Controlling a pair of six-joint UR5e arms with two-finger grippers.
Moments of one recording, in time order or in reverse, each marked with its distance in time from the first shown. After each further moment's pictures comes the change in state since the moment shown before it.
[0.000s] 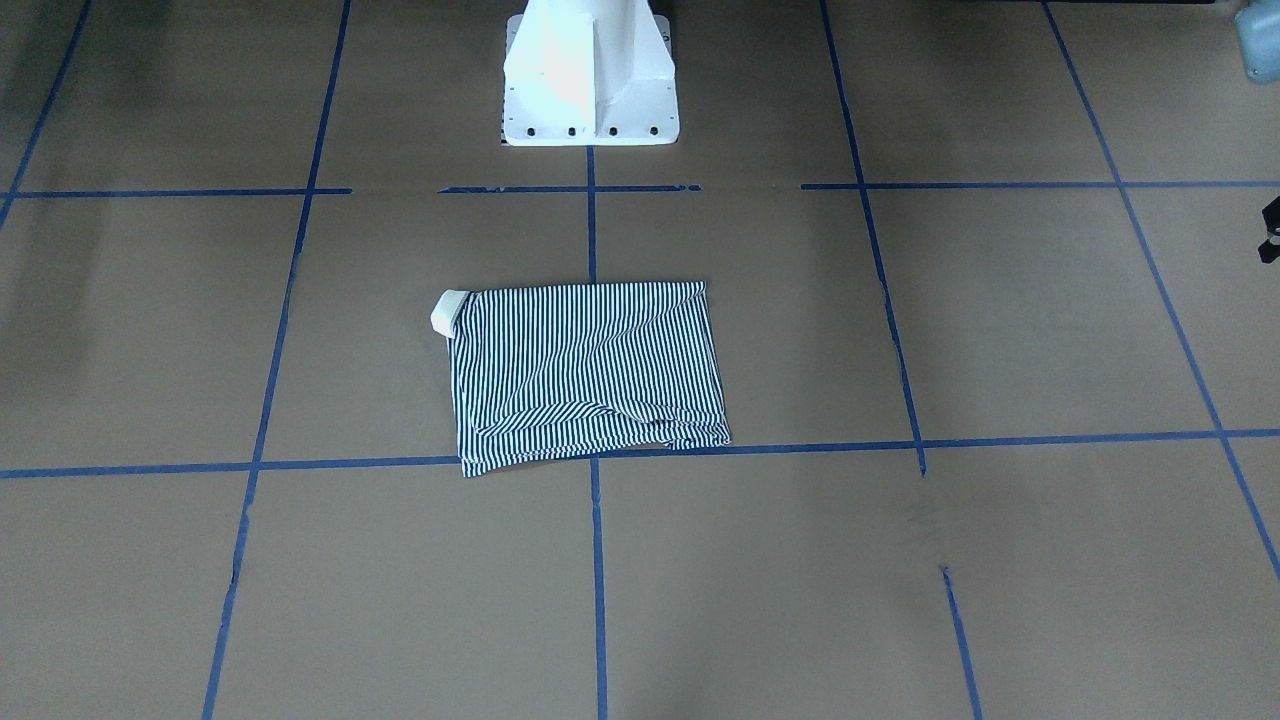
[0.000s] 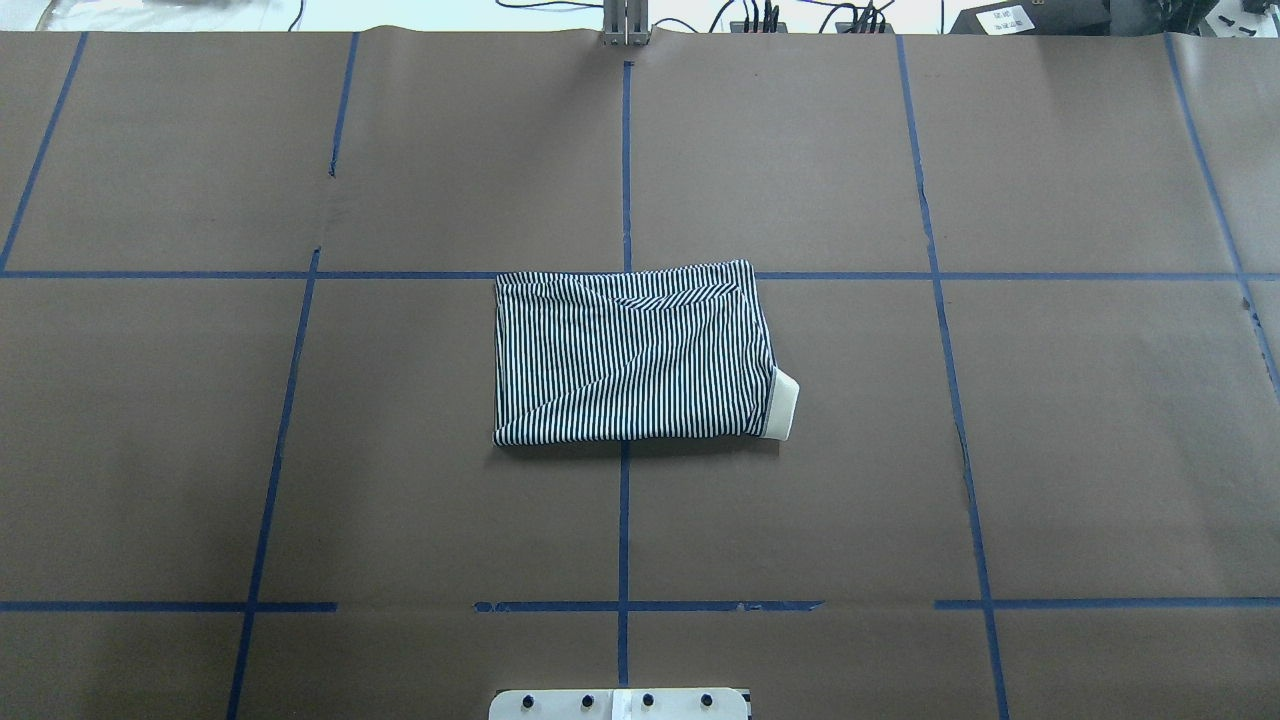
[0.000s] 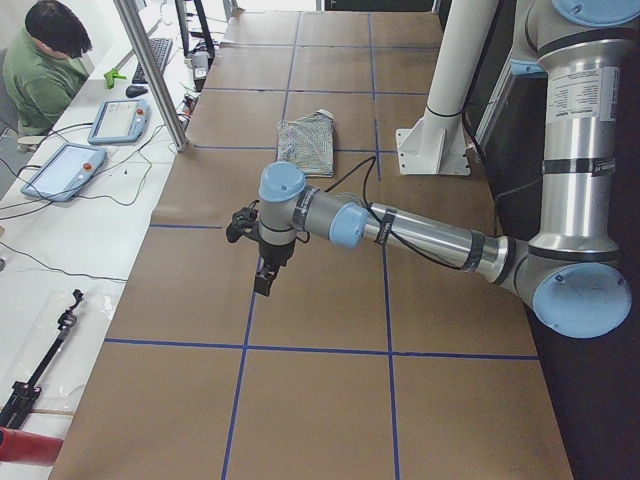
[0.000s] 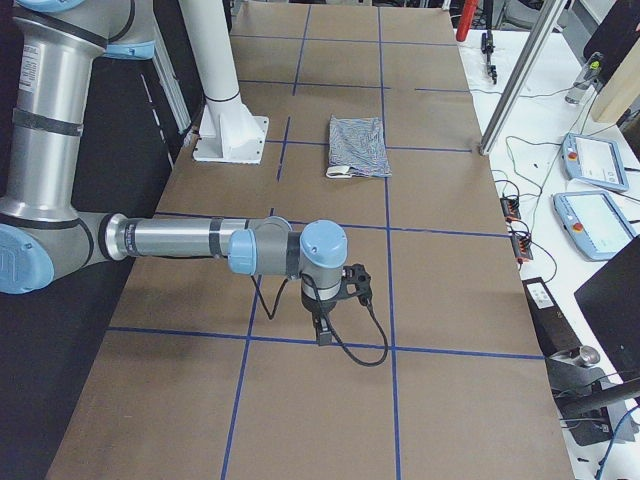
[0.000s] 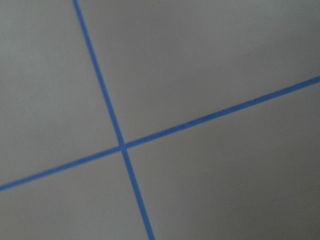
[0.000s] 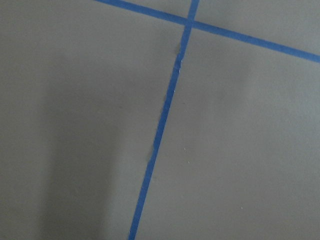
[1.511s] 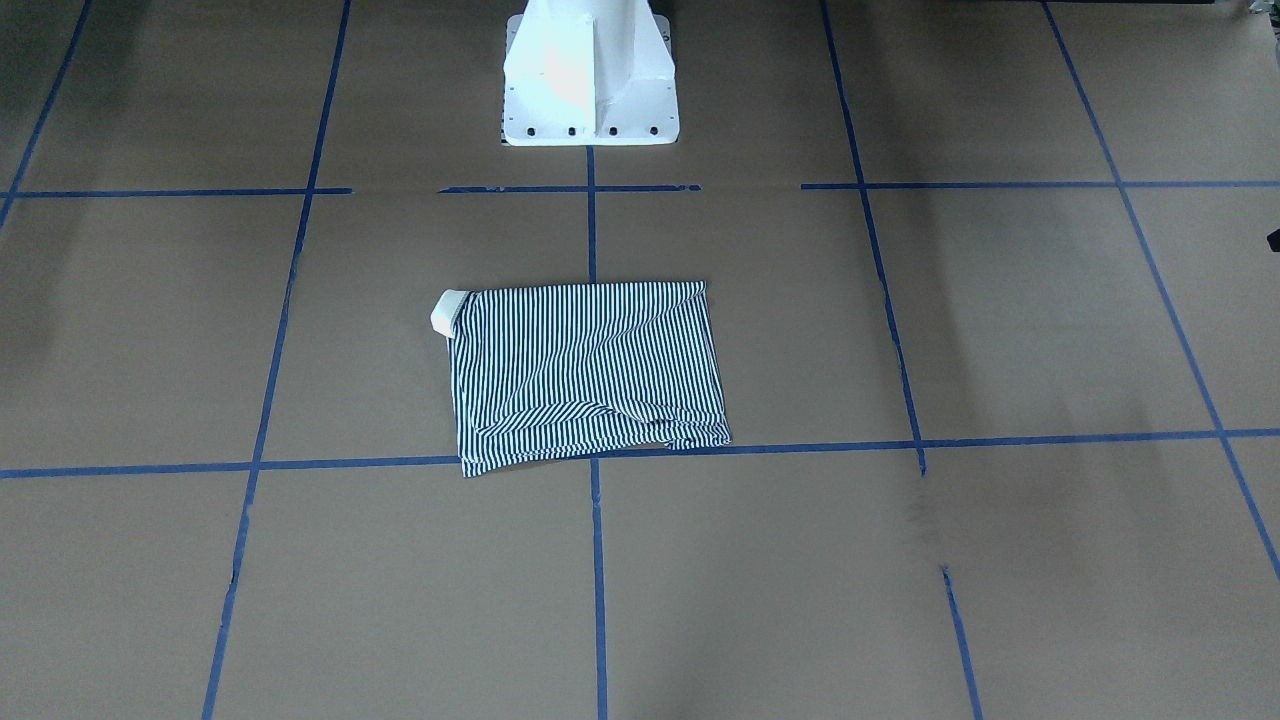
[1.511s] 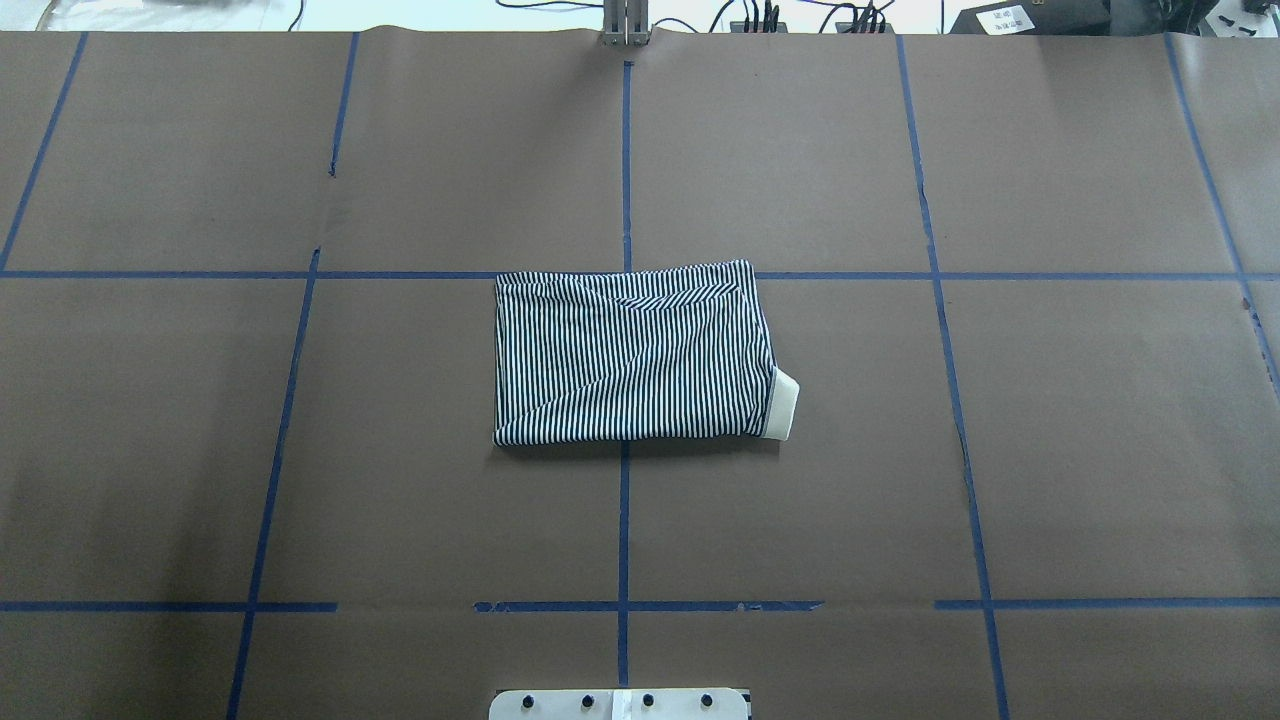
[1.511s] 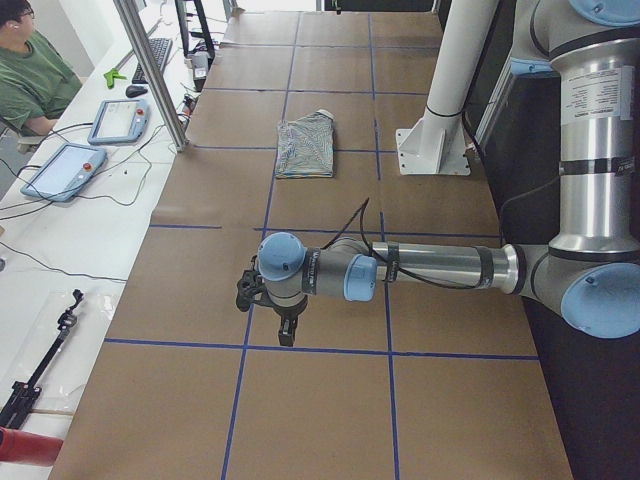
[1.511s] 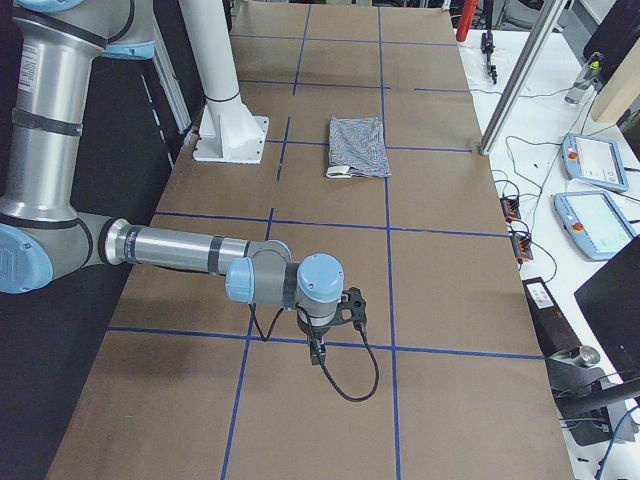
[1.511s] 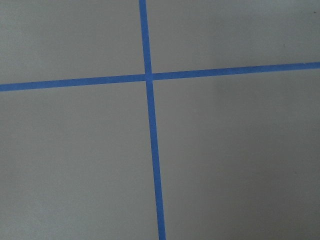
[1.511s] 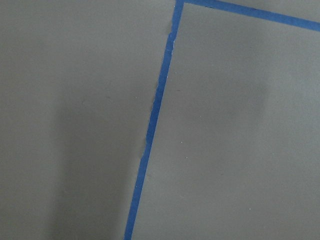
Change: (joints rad) left arm -0.063 0.031 0.124 0.008 -0.165 -0.004; right arm 0.004 0.003 -0.095 0.080 0.058 0.007
